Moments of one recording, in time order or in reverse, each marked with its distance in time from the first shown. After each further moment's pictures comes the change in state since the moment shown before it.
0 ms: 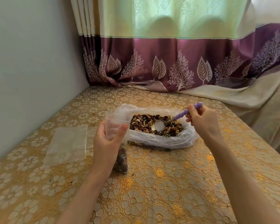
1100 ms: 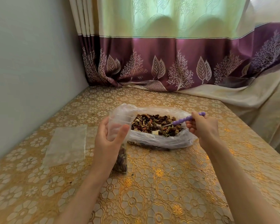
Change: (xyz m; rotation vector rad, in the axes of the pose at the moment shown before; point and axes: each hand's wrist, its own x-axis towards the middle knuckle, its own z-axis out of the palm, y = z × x) left_hand 0.001 -0.005 -0.003 0.024 -0.067 -0.040; right_hand -0.002 0.008 -0.001 0.331 0.071 0.453
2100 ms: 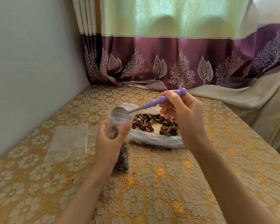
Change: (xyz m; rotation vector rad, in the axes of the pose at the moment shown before) left_hand -0.002 0.007 0.004 -0.030 0.054 -0.072; right_hand -0.073 -0.044 0.048 0.151 -0.388 -0.520
